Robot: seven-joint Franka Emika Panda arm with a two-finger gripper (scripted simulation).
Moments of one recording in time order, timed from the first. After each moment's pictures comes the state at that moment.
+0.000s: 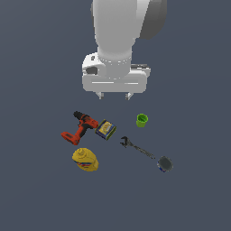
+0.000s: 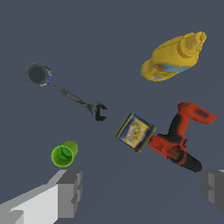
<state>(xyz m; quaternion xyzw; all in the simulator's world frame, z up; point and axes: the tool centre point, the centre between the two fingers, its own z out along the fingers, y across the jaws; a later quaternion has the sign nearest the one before) -0.018 -0.003 0.312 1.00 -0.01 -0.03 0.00</state>
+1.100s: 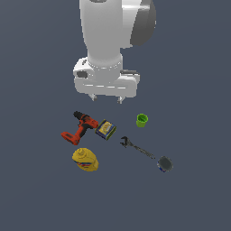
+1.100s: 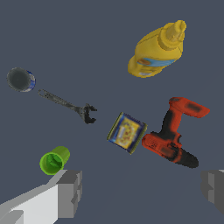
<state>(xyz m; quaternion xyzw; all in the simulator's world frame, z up) -0.019 -0.031 0.298 1.00 -0.05 -0.03 0.01</state>
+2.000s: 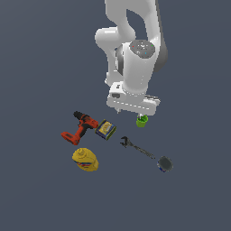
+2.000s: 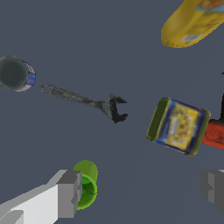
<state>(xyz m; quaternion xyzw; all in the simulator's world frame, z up) -0.036 0.062 0.192 0.99 -0.13 -0.01 0.02</state>
